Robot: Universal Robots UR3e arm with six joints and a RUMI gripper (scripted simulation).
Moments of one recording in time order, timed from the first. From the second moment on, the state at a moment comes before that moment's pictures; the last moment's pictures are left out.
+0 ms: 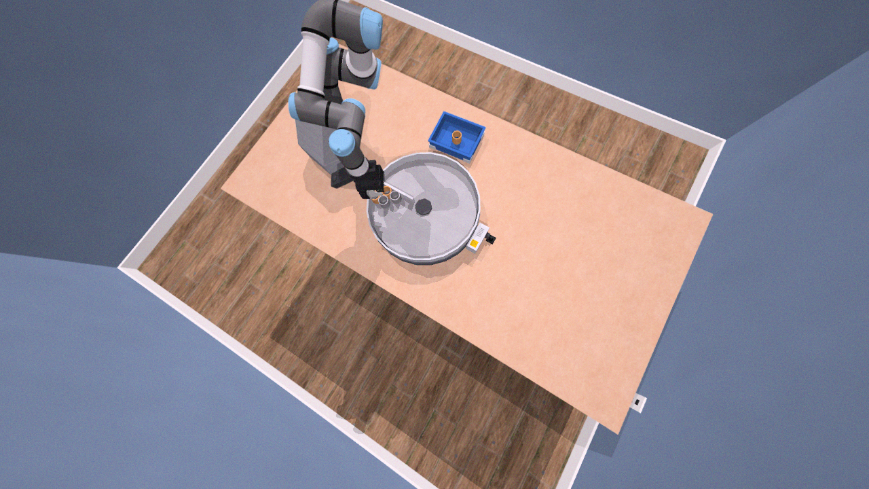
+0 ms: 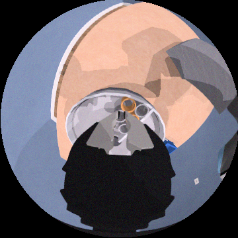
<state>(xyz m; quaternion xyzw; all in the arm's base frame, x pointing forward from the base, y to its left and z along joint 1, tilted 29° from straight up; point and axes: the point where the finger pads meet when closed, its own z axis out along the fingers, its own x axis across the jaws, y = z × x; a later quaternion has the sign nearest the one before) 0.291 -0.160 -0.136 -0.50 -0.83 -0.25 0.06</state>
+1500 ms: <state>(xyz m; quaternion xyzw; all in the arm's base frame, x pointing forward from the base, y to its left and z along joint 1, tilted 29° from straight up) 0.294 -0.150 -0.156 -0.50 -0.83 -0.25 0.06</state>
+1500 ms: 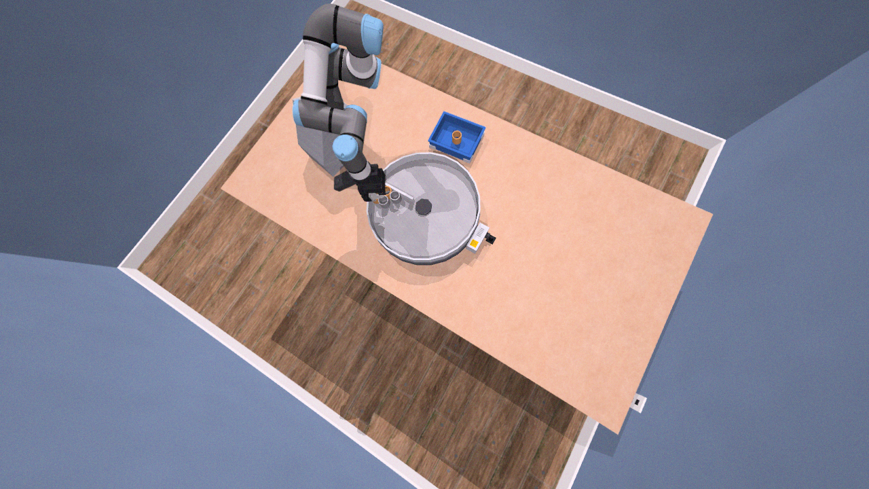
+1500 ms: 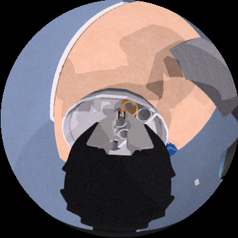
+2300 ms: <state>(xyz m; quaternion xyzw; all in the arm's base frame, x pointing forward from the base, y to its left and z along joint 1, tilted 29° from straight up) 0.296 -0.145 -0.164 -0.50 -0.83 -0.25 0.06</state>
